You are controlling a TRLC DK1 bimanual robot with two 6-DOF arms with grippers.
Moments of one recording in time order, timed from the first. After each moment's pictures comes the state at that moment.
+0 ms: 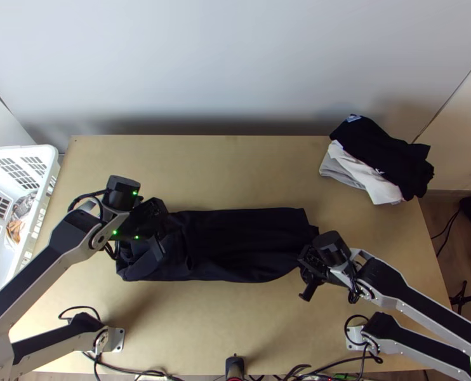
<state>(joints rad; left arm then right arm) -0.43 1.20 1.06 -0.76 0.33 0.49 0.77 1.01 0.61 -0.61 -0.02 -0.26</state>
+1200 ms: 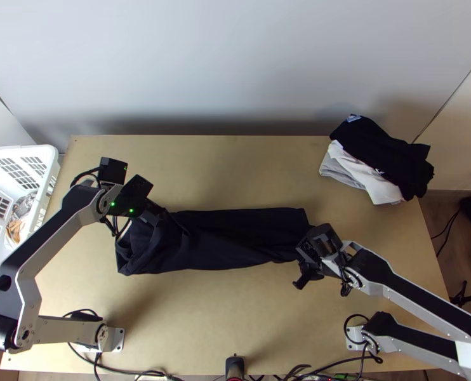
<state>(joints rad) -0.17 1.47 1.09 -0.66 0.35 0.37 0.72 1.14 0.63 -0.54 0.02 -0.14</state>
